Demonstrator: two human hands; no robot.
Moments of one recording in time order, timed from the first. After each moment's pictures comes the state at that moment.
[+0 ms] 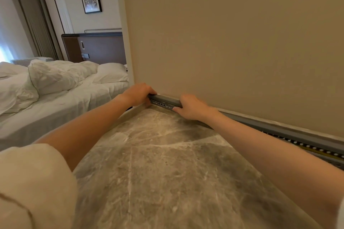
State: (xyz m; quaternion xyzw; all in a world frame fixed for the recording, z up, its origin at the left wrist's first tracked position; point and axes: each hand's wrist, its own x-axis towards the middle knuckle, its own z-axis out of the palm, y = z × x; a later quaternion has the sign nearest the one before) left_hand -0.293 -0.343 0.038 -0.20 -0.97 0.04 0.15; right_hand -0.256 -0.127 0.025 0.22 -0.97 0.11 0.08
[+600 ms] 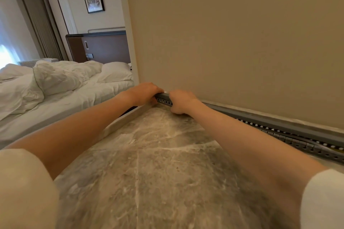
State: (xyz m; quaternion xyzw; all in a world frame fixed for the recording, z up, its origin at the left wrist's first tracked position) left_hand -0.300 -0.348 0.034 -0.24 -0.96 0.05 0.12; right_hand -0.291 -0.185 0.021 0.24 -0.97 0.00 0.08
